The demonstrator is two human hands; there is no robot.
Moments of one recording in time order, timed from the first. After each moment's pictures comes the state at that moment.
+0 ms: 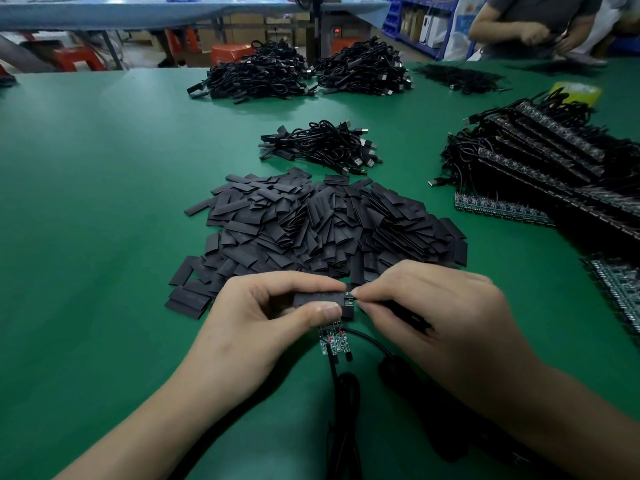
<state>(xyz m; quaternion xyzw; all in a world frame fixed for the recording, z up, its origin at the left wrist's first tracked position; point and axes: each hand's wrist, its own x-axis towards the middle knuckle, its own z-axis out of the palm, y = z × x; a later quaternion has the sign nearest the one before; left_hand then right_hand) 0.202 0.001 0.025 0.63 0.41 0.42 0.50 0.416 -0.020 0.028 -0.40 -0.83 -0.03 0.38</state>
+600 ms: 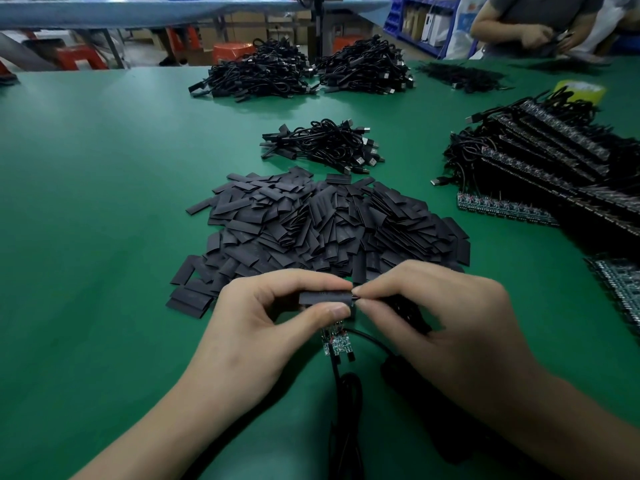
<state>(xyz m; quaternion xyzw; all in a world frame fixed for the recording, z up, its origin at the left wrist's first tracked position) 0.202 0.001 0.018 0.67 0.40 0.44 0.44 0.409 -0.024 0.030 -0.43 -0.80 0.03 0.41</state>
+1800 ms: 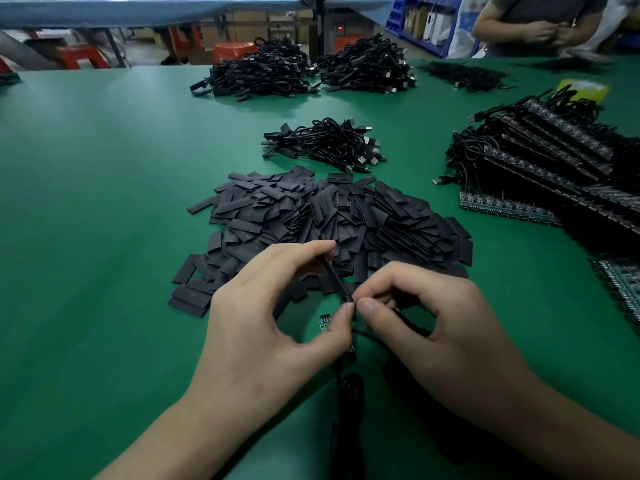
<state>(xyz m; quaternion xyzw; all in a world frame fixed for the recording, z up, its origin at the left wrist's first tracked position) 0.206 -0.006 0.024 0.76 0.41 0.47 0.19 0.399 -0.028 0.032 -0.48 -0.74 0.23 0.41</state>
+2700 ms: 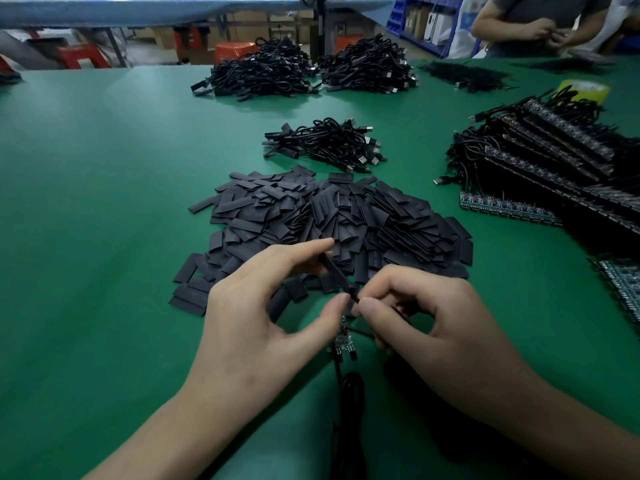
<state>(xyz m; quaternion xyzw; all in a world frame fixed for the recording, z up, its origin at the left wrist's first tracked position) 0.205 -0.002 0.023 0.75 0.42 0.47 0.19 0.402 -0.026 0.028 -0.49 -0.73 0.27 0.39</state>
